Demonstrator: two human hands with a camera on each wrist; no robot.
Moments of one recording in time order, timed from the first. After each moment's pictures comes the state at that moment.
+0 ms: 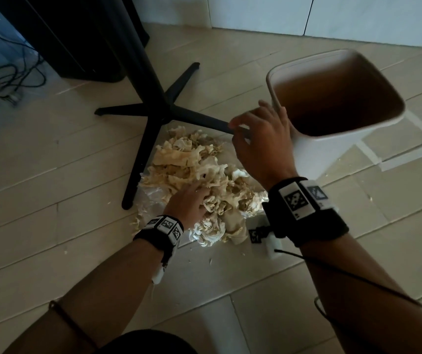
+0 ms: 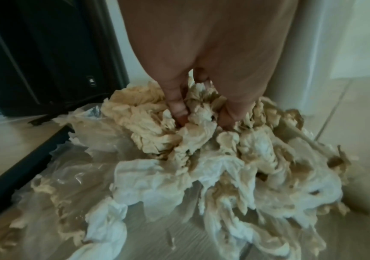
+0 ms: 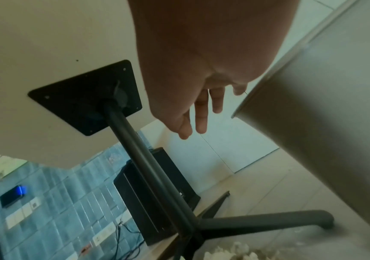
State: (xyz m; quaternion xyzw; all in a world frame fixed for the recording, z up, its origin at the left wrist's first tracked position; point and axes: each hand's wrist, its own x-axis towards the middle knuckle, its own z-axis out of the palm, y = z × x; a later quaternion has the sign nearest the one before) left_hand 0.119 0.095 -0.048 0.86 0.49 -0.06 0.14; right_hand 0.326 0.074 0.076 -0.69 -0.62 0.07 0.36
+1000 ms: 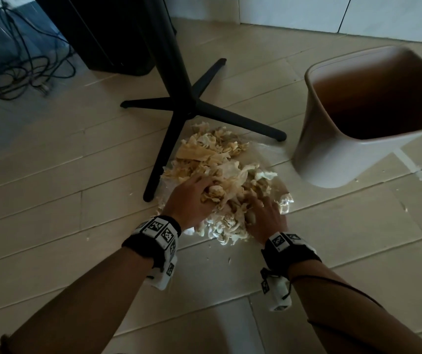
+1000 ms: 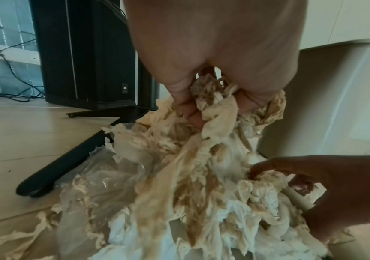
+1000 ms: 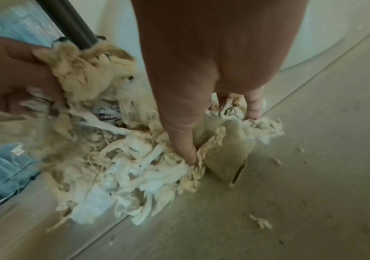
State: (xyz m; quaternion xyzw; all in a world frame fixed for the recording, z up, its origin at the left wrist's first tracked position) left_hand 0.075 0.087 -0.014 0.83 0.49 0.13 0.22; right_hand 0.274 0.019 -0.109 -0.75 -0.59 0.29 0.08
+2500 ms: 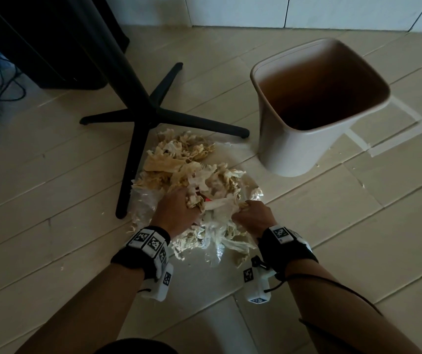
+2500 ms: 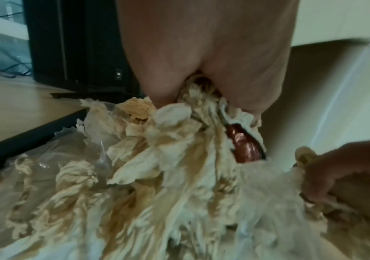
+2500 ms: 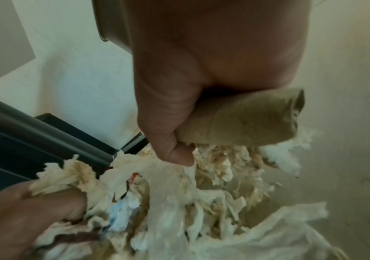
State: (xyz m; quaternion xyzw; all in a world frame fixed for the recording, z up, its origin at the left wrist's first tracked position) left_hand 0.113 0.084 -0.019 0.77 0.57 0.05 0.28; right_hand 0.303 0.009 -0.059 -0.78 -0.33 0.49 0.21
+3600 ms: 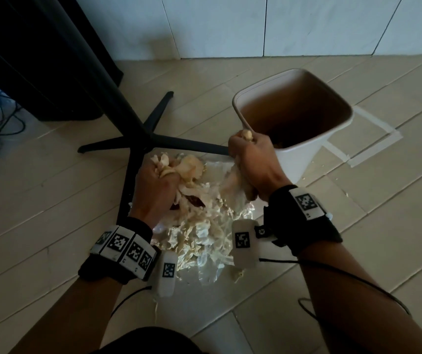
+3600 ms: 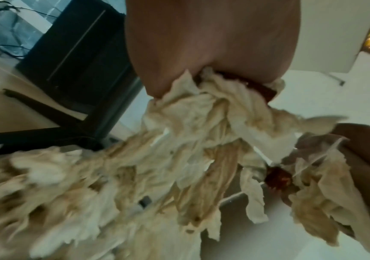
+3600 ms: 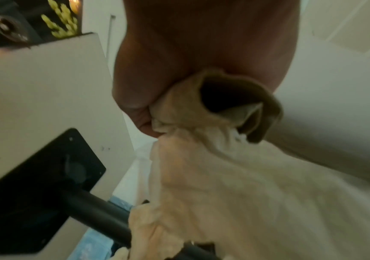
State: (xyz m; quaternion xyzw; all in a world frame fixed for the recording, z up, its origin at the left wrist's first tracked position) left_hand 0.156 0.096 0.110 0.63 0.57 0.33 0.41; right_hand 0.342 0.050 0.111 -0.61 -0.35 0.43 0.57
